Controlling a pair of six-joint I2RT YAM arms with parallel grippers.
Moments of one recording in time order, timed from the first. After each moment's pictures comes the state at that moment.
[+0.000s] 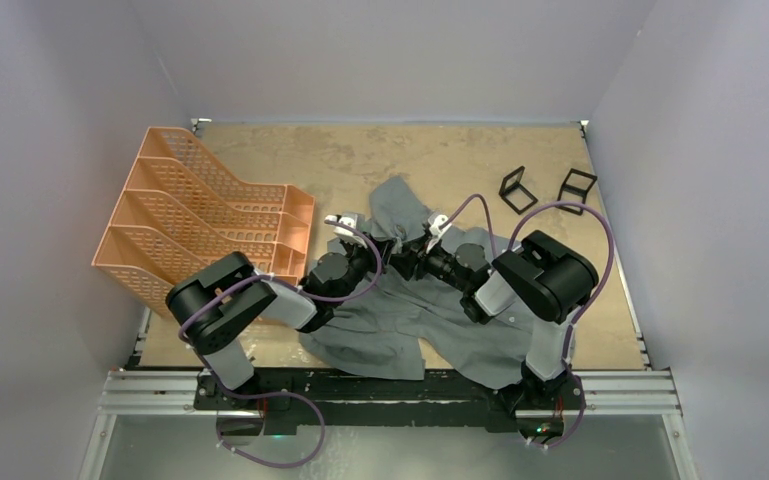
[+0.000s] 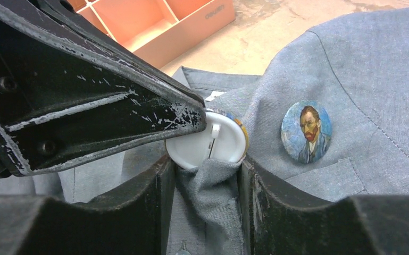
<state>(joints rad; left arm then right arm) -0.85 1.70 0.47 1.21 -0.27 -0.50 0.61 1.88 0.43 1.40 -0.36 0.25</state>
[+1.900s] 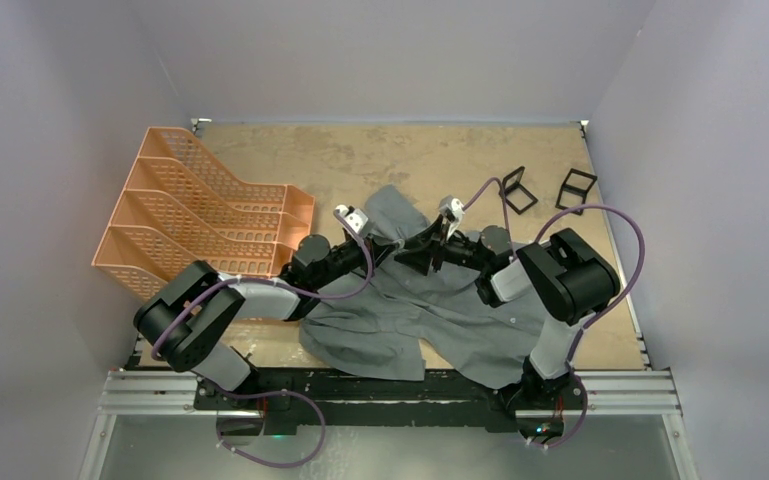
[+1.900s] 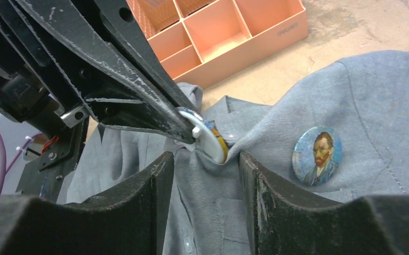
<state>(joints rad) -0.71 1.54 0.48 1.03 0.24 -0.21 0.42 1.81 0.47 1.40 -0.85 0.45</state>
